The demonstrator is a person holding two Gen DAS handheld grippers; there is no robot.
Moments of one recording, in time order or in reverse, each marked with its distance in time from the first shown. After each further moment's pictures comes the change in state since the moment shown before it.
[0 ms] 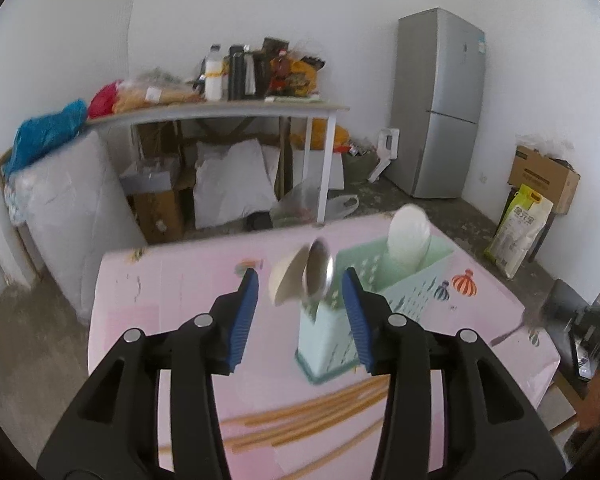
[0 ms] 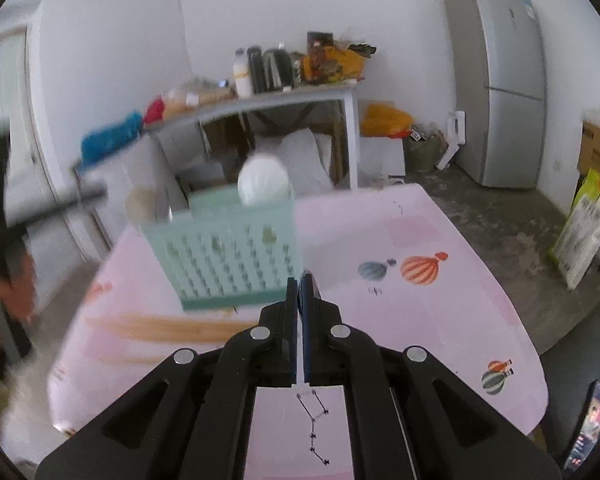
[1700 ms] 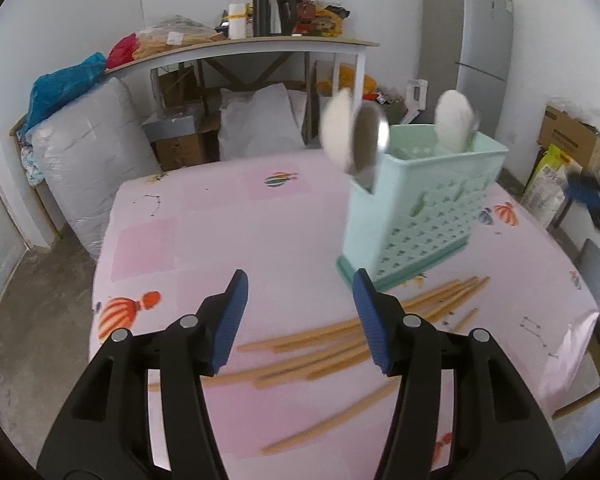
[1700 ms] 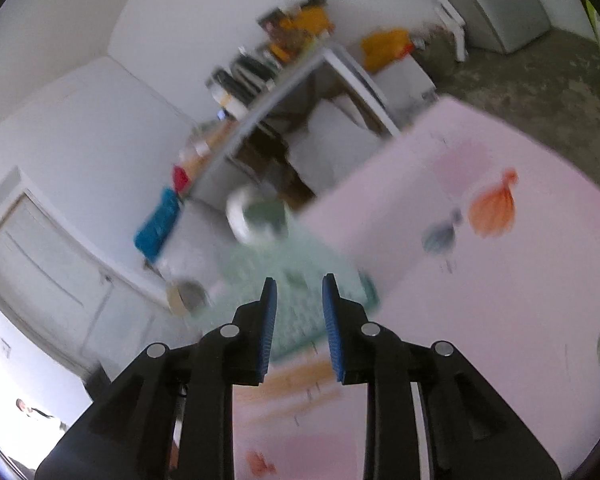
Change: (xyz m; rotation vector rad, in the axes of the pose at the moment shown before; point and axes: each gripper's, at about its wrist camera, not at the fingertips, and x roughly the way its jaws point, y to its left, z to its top) left arm 0.026 0.021 -0.070 0.004 0.172 0.112; right arm 0.075 -0.060 -0.002 0.510 0.141 0.333
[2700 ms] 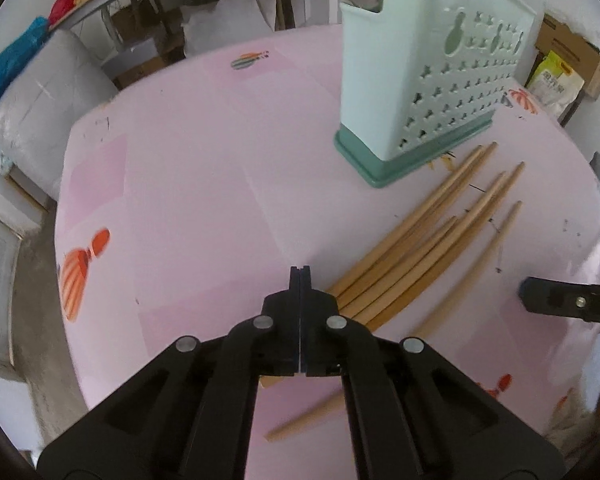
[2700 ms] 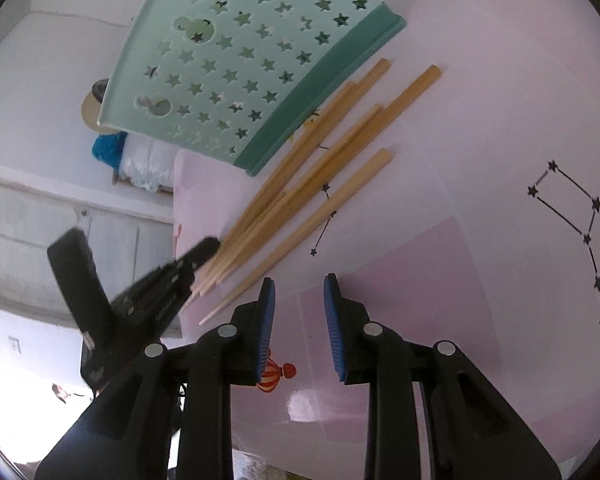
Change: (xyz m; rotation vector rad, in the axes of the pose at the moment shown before) left arm 0.056 -0.011 -0.032 0.118 0.382 -0.051; right arm 0.114 0.012 -0.125 0.187 0.426 -0.074
